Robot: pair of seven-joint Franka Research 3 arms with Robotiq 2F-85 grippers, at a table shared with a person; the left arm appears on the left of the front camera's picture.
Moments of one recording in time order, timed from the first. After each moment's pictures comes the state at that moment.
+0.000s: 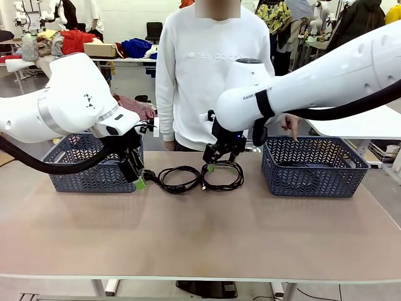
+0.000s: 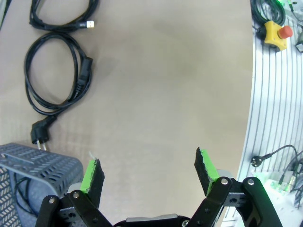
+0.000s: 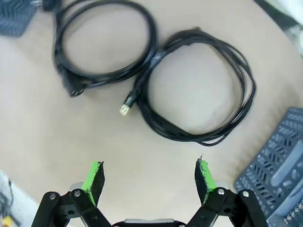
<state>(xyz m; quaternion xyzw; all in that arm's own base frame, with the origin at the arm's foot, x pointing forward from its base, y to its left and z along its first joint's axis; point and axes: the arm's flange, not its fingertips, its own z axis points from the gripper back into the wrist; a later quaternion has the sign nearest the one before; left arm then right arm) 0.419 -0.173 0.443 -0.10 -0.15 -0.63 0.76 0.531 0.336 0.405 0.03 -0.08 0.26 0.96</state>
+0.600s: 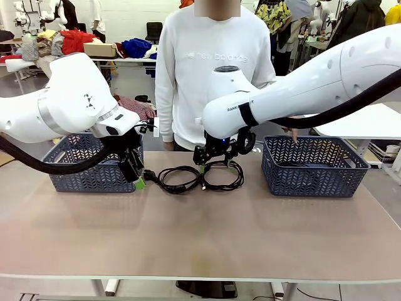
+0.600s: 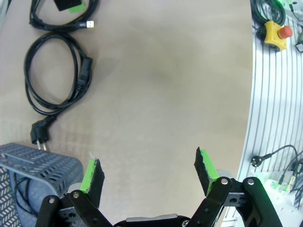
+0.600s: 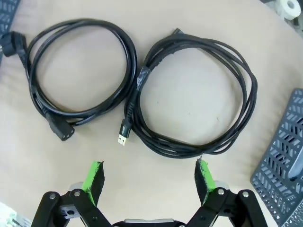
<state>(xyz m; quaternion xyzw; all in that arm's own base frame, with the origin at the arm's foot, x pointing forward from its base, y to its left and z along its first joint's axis) 0.419 -0.173 0.443 -0.10 -0.15 -0.63 0.76 0.553 0.366 0.382 0.01 -0.07 0.16 0.98</state>
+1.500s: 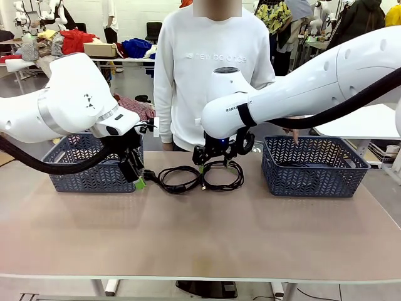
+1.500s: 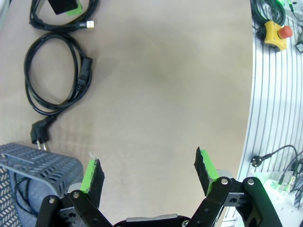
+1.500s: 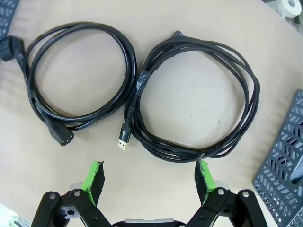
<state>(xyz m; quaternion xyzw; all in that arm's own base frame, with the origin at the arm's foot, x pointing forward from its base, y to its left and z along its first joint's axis) 0.419 -0.173 0.443 -0.10 -0.15 -0.63 0.76 0.557 0.366 0.376 0.01 -0.06 0.16 0.99</state>
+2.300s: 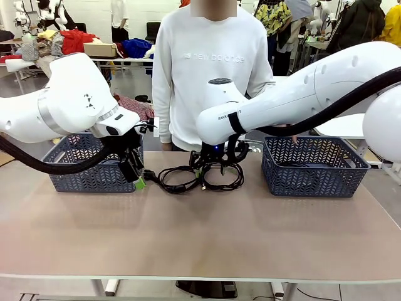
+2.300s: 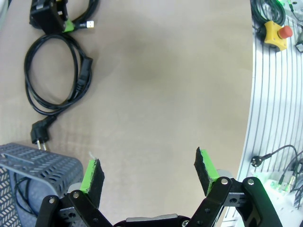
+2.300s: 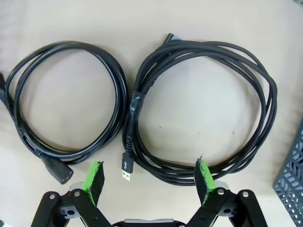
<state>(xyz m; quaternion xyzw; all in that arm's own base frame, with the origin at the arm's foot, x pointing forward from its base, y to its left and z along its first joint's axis) 0.419 -0.173 0.443 -0.10 -0.15 -0.63 0.76 0.581 0.378 0.341 0.02 -0.04 0.08 1.00</state>
